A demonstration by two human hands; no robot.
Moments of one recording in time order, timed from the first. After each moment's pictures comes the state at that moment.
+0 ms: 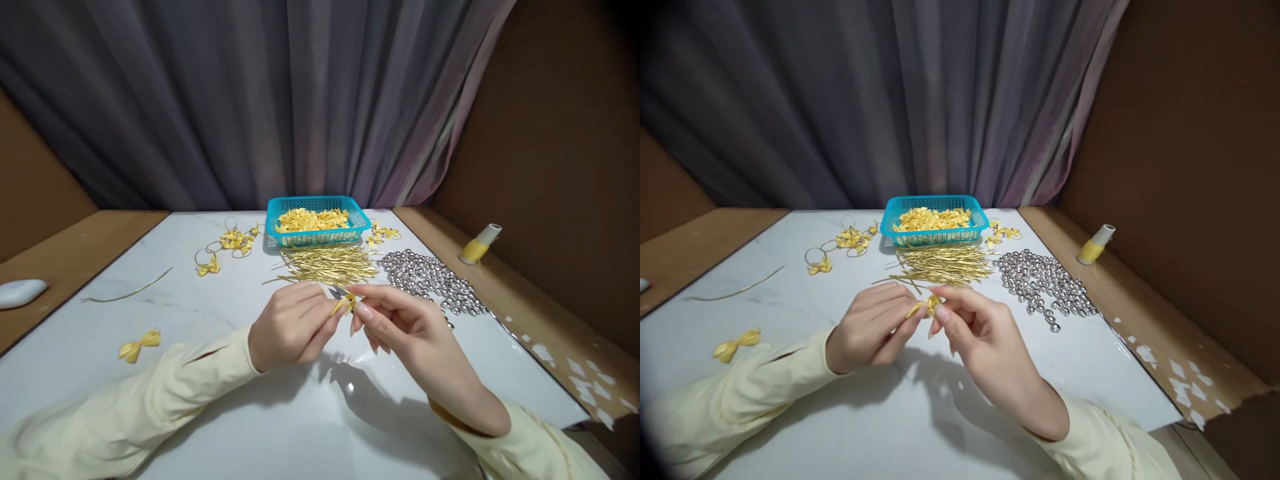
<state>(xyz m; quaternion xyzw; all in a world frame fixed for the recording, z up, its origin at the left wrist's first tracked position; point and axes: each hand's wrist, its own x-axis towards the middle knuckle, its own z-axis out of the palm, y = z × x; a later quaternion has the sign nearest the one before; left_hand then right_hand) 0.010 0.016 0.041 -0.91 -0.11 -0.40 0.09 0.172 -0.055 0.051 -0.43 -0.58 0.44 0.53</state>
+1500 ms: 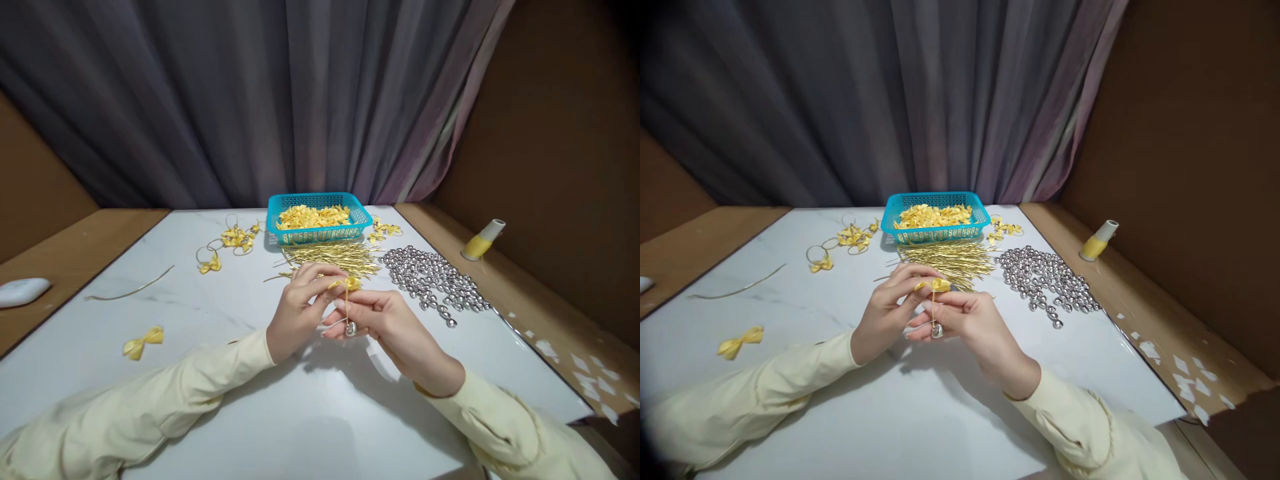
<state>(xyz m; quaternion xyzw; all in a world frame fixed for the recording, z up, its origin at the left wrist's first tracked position) 0.018 0.026 0.016 -0.83 -0.26 -0.46 -0.19 0.163 -0.031 0.026 -0.35 -0.46 0.67 0.47</state>
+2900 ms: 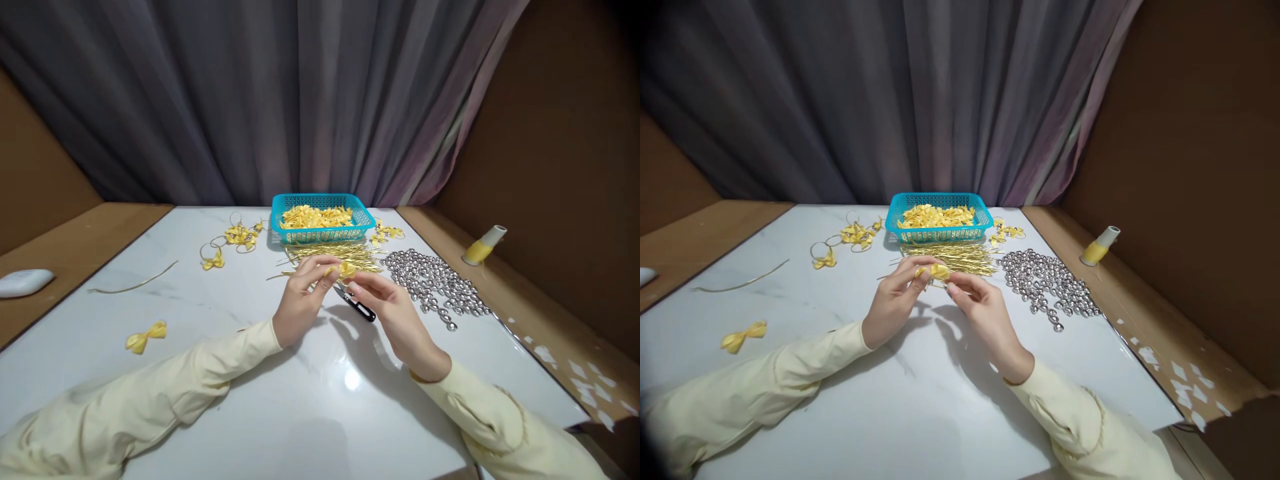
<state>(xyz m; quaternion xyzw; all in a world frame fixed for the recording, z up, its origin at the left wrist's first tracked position) 0.022 0.037 0.008 -0.77 -0.29 -0.50 -0.25 0.170 -0.014 0.009 -0.45 -0.49 0.49 0.56</state>
